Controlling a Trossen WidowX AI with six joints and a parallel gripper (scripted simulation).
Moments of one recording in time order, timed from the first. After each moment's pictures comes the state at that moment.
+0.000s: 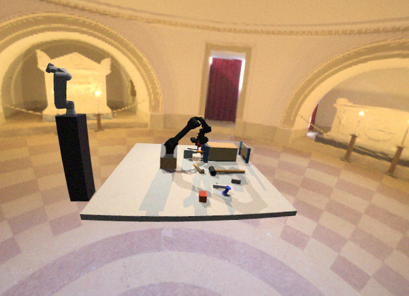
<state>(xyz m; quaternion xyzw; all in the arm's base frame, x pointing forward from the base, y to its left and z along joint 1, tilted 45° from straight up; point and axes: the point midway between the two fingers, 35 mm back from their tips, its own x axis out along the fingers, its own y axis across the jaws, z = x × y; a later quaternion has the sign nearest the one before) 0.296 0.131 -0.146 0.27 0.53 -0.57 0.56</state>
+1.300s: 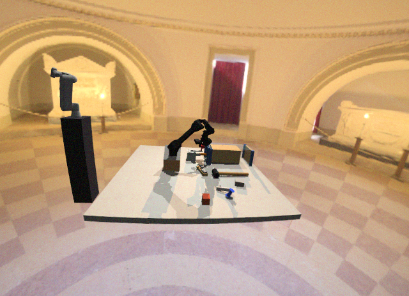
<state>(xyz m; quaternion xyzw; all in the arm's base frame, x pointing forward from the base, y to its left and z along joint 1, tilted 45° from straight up) 0.304 0.153 -0.170 0.27 0.53 -0.58 0.56</state>
